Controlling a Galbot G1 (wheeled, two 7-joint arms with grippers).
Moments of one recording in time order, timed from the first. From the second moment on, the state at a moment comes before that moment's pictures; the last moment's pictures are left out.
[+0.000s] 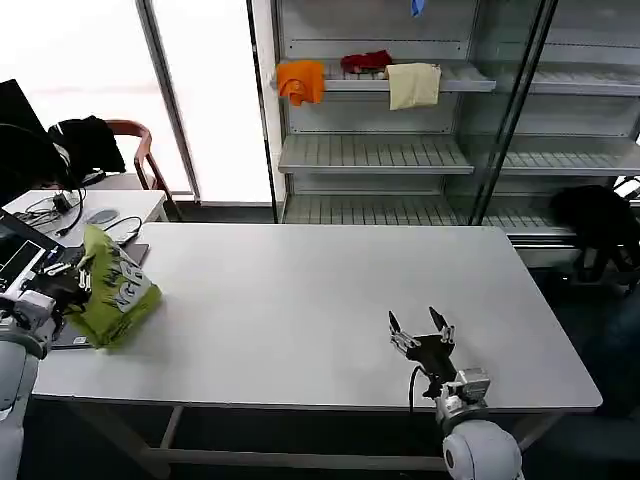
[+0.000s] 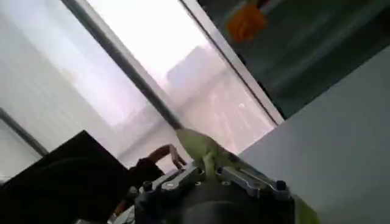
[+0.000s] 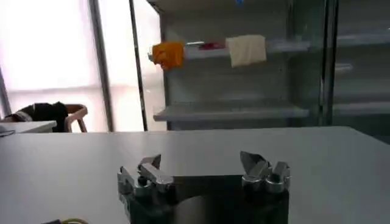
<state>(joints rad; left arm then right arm) 1.09 -0.93 -0.85 -1.86 0.14 0.42 0.36 -1.30 1.43 0.49 2.00 0.18 -0.28 -0.05</state>
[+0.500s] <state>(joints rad) 1.16 -1.25 -0.52 -1.97 0.42 0.47 0.31 -1.37 1.37 0.57 1.99 0.24 -0.24 -0.05</state>
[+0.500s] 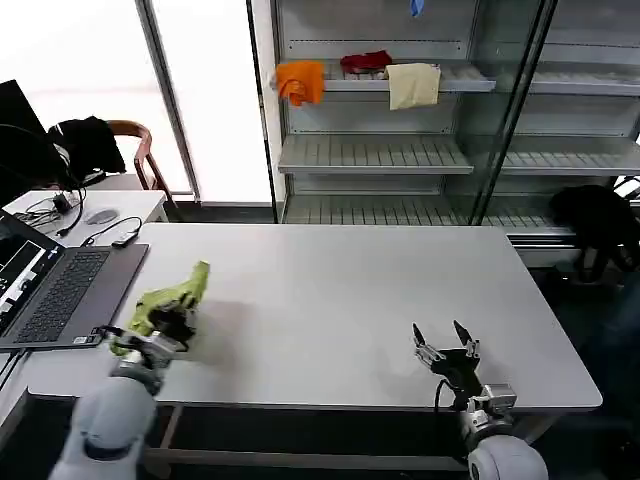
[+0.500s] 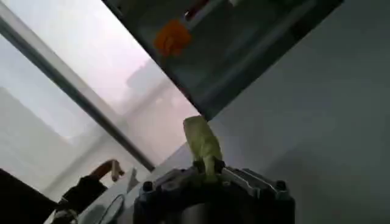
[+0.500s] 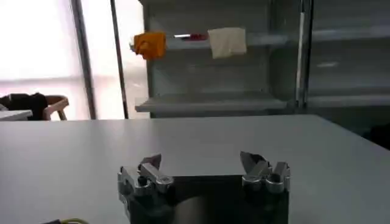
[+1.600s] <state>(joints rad) 0.87 -1.55 -0.09 -1.66 0.11 0.48 0.03 -1.25 1.44 0.46 2.00 0.18 -0.37 -0.04</state>
